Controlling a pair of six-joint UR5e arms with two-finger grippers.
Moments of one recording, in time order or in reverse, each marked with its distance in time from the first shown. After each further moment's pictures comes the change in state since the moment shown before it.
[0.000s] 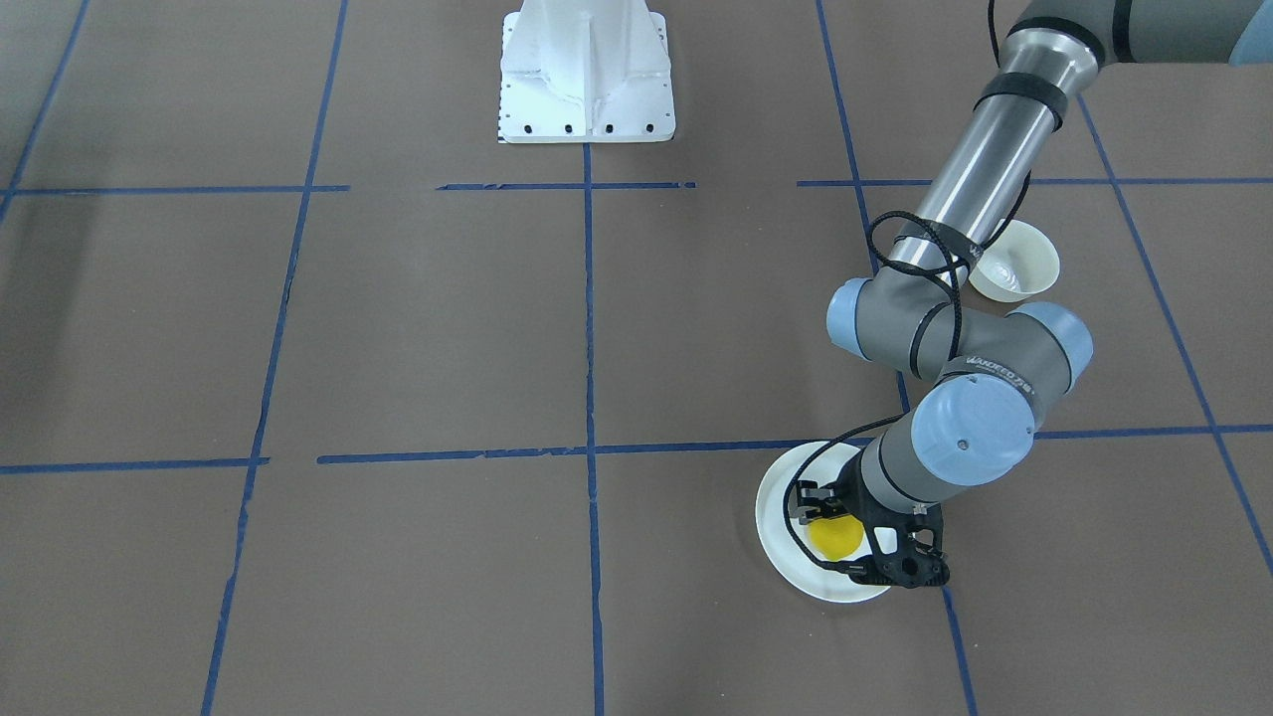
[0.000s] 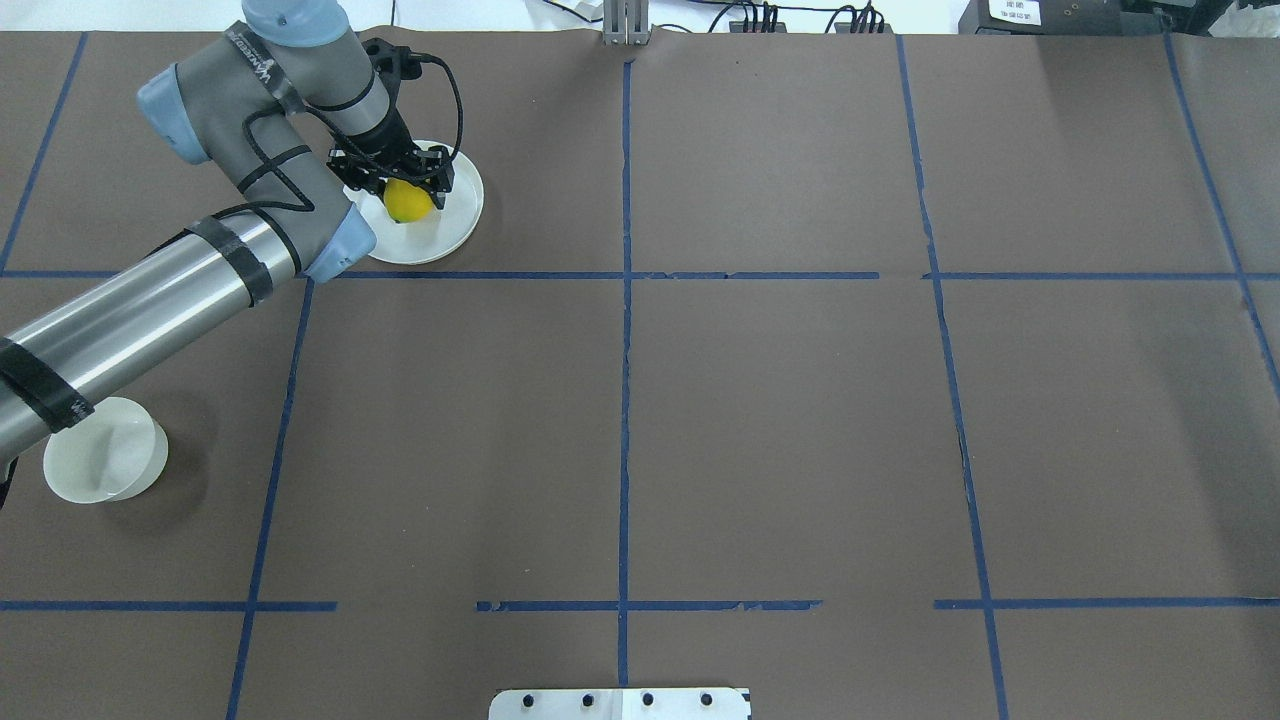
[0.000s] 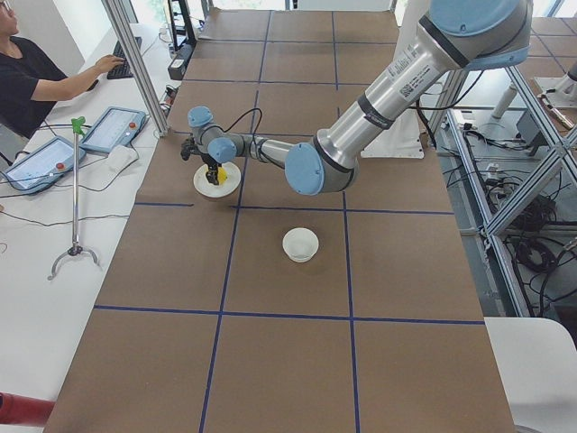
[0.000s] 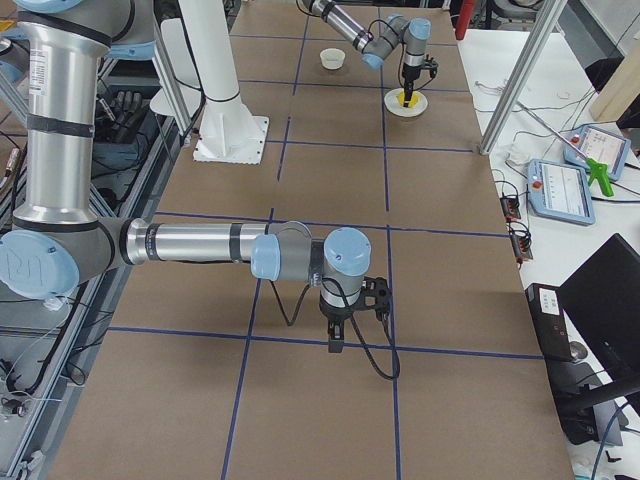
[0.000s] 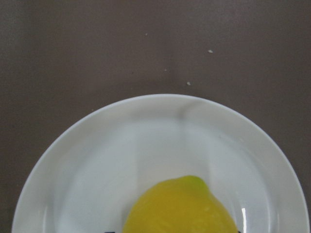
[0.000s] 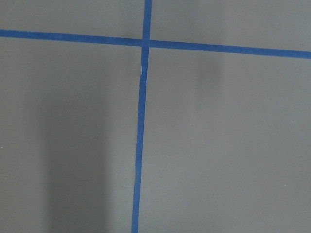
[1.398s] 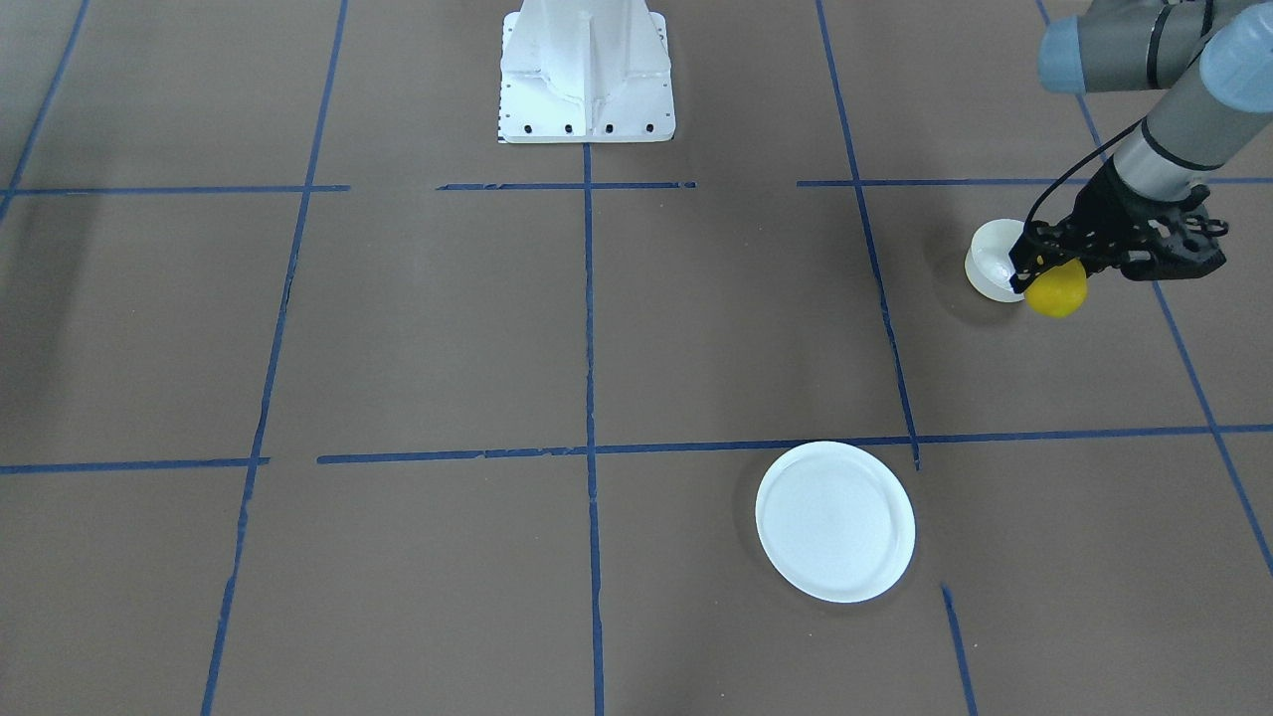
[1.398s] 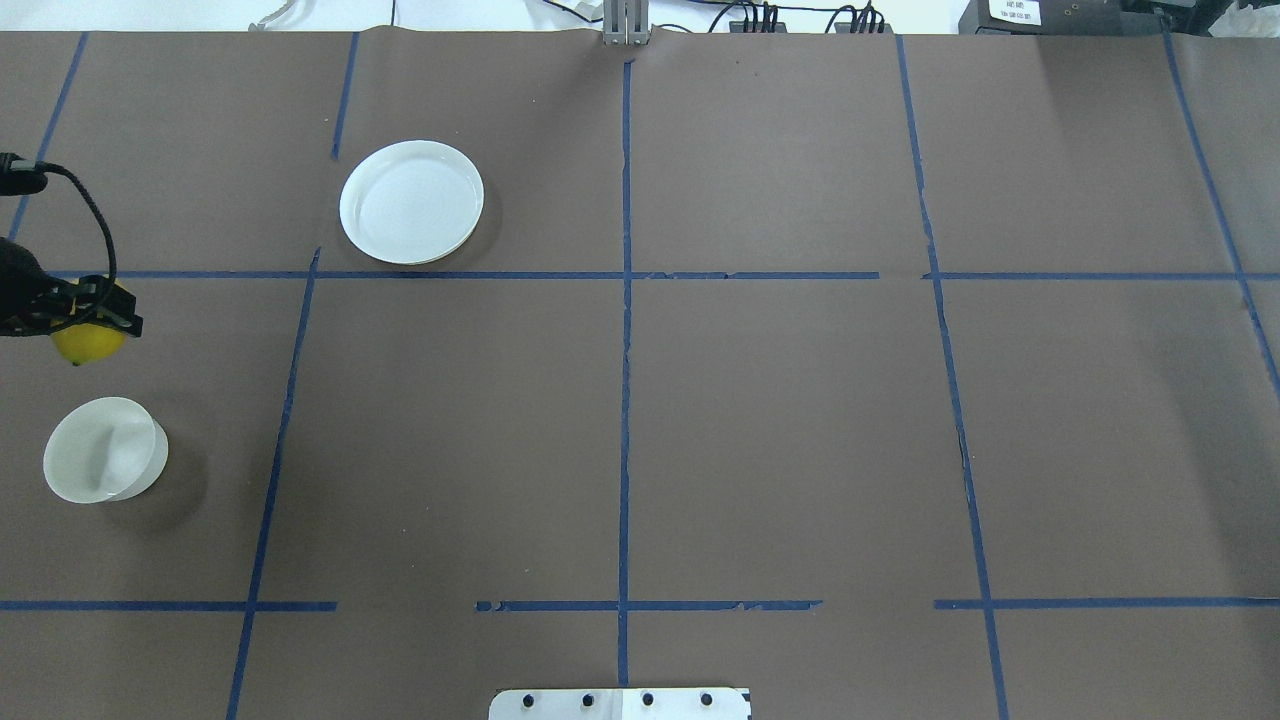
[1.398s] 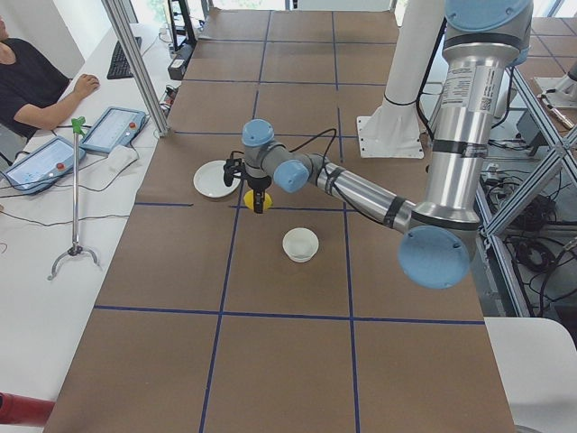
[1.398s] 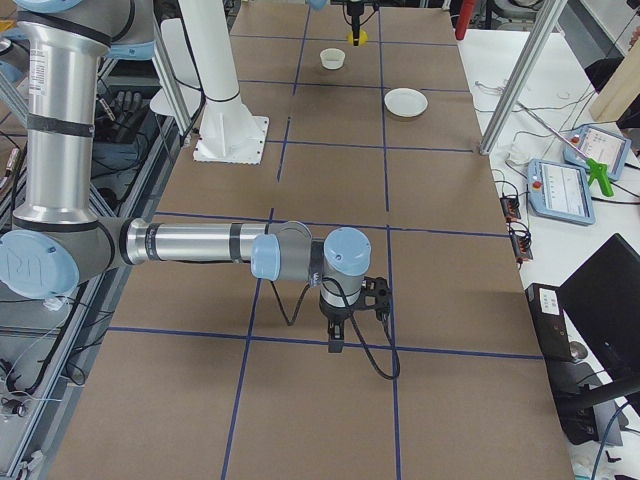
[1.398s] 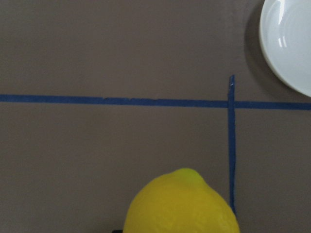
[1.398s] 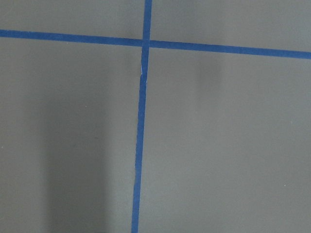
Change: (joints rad) left arm -0.082 0.938 -1.045 0.120 0.031 -0.081; right arm 0.000 0.000 0.000 0.000 0.000 0.000
